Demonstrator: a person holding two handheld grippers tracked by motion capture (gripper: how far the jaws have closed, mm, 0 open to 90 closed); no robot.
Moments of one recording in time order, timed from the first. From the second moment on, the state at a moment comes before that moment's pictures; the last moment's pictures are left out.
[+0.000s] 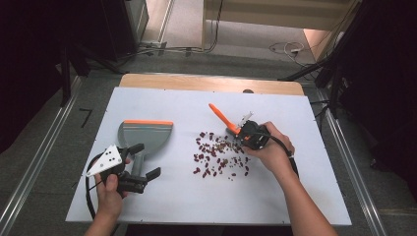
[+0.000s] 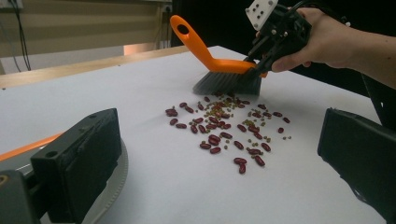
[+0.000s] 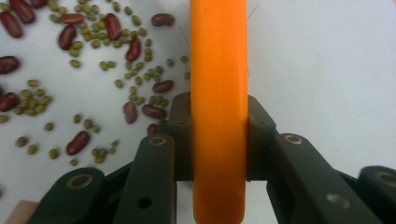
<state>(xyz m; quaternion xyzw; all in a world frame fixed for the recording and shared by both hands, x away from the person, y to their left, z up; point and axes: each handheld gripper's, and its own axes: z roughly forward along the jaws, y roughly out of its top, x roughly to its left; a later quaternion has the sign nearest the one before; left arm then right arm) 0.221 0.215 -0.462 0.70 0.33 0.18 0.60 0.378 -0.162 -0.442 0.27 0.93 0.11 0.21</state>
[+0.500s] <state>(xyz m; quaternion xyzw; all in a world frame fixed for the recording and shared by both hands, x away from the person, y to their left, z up) 0.221 0.214 -0.463 0.71 0.33 0.18 0.60 0.375 -0.158 -0.432 0.24 0.94 0.13 0.20</state>
